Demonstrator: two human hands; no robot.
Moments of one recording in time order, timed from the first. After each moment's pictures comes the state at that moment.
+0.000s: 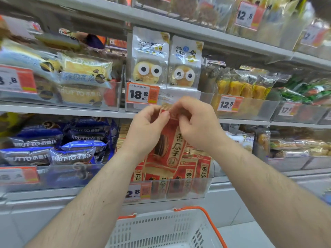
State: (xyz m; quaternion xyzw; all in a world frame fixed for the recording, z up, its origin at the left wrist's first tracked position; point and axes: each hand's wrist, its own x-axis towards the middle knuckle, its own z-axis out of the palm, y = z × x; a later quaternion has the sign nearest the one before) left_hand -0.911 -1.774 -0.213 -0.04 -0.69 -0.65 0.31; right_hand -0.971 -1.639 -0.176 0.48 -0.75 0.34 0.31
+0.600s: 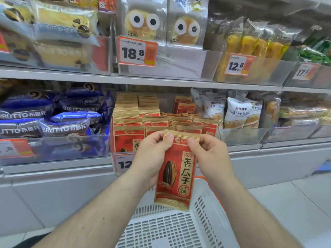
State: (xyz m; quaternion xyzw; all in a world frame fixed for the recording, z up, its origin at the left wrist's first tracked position) left_hand -0.894 -1.735 -0.316 0.10 -0.54 -0.83 0.08; right_hand -0.934 -1.601 -0.317 0.12 -0.76 0.64 0.02
